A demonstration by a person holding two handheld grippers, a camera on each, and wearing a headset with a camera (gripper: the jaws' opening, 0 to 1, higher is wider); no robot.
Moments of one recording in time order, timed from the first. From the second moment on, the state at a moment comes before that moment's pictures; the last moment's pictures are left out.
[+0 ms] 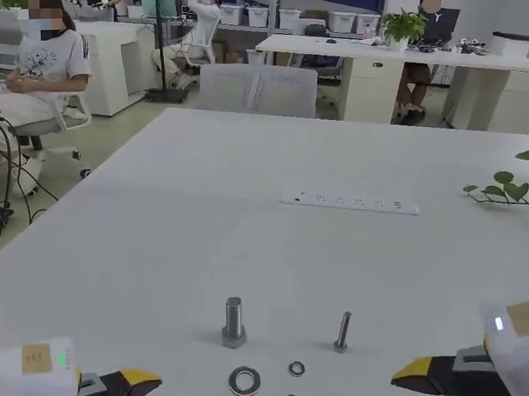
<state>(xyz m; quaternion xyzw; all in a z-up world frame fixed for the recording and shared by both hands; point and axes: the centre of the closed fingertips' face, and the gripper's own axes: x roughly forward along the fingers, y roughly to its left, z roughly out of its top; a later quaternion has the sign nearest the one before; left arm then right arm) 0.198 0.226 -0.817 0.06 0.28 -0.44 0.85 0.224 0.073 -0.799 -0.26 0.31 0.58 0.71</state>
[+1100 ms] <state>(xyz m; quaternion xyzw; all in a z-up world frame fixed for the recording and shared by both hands) 0.196 0.229 -0.815 0.07 0.28 -0.43 0.85 0.247 0.117 -0.814 -0.34 0.32 0.60 0.65</state>
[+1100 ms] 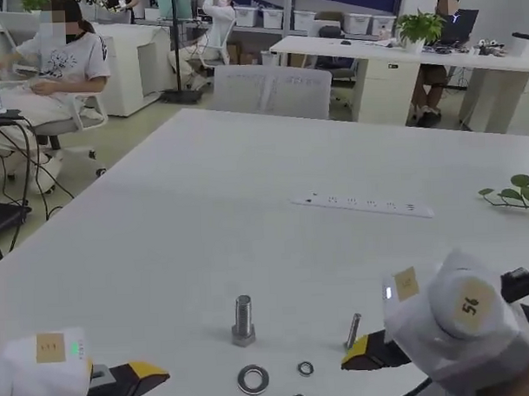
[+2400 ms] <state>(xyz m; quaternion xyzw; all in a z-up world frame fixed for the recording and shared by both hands) 0.204 0.227 -0.816 0.06 0.28 -0.43 0.86 0.269 0.136 -0.847 -0.40 0.34 0.62 0.59</state>
